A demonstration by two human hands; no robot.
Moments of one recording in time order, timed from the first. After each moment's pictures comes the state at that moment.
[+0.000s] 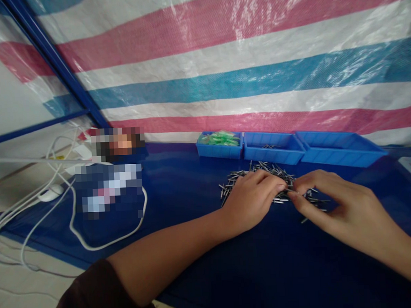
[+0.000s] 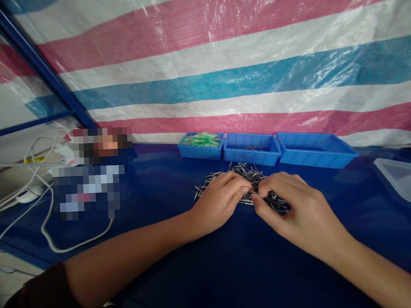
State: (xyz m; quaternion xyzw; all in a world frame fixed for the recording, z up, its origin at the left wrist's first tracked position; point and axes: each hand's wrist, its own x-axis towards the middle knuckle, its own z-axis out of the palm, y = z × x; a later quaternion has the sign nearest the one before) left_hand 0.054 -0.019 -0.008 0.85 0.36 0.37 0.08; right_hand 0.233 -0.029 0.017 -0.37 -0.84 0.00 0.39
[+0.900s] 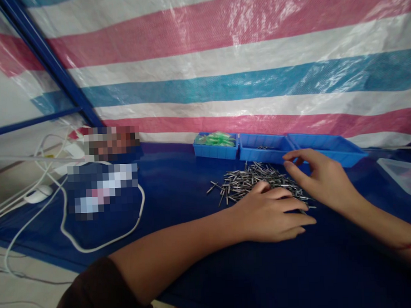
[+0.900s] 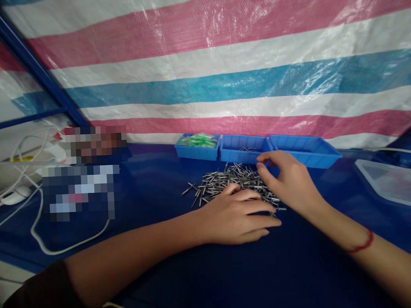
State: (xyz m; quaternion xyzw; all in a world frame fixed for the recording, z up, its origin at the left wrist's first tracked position) left_hand 0.067 -0.028 -0.011 0.95 0.20 0.23 -0.05; right_hand 0.244 0.024 0.011 -0.51 -0.78 -0.05 0.36
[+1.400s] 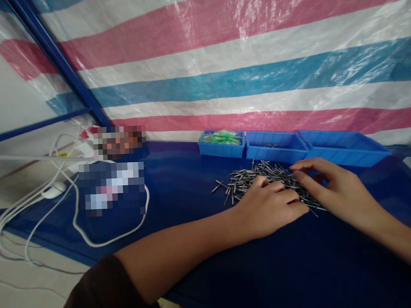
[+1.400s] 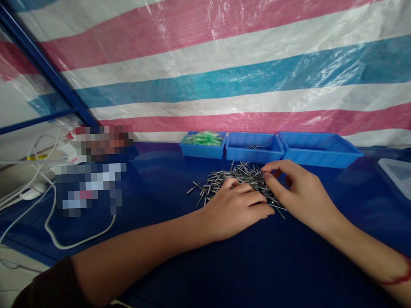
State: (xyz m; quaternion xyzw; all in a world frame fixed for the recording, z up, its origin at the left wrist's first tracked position) left_hand 0.066 -0.025 -0.009 0.93 0.27 0.19 -0.11; right_hand 0.244 0.007 0.000 -0.53 -0.76 0.09 0.36
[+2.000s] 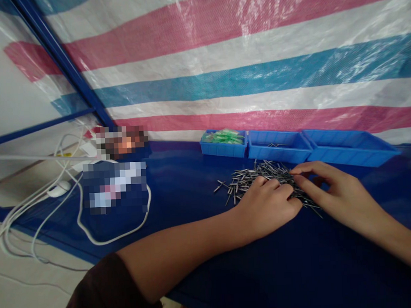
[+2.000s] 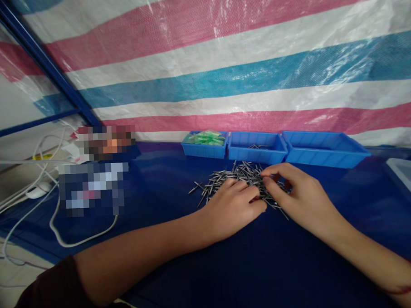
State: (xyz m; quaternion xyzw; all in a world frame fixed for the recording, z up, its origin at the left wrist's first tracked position) left_hand 0.066 -0.023 -0.010 0.92 0.30 0.18 -0.17; right_hand 0.241 0.004 -0.004 -0.50 -0.78 0.10 0.36
